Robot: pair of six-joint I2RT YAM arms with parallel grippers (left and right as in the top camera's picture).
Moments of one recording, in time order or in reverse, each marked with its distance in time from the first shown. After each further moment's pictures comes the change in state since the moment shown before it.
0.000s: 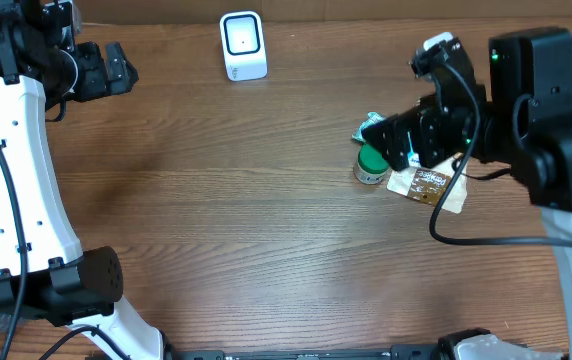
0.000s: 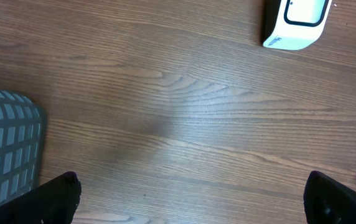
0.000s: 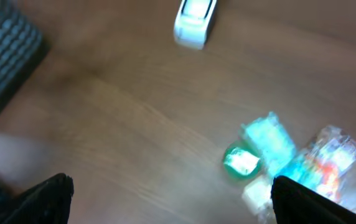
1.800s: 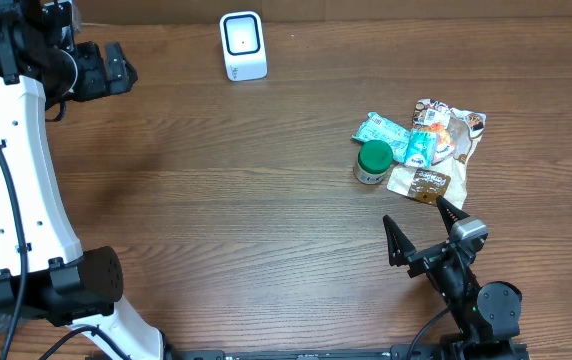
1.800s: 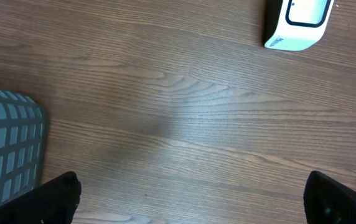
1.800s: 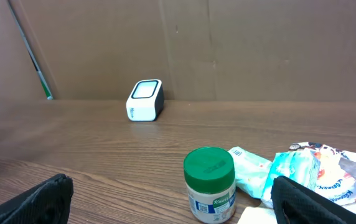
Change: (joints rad) left arm 0.000 0.000 0.002 0.000 -0.006 0.000; right arm -0.104 -1.375 -1.815 1.231 0.106 0.288
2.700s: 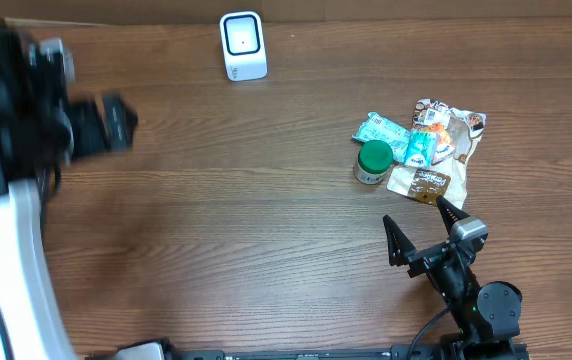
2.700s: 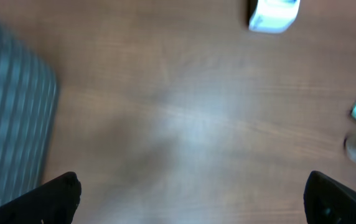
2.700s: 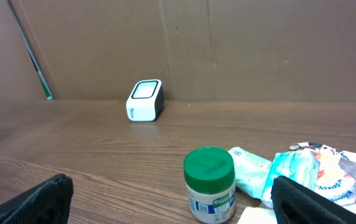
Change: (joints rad) left arm -0.005 -0.473 -0.428 0.055 -0.007 0.000; right arm -0.001 0.000 0.000 0.001 0.000 0.000
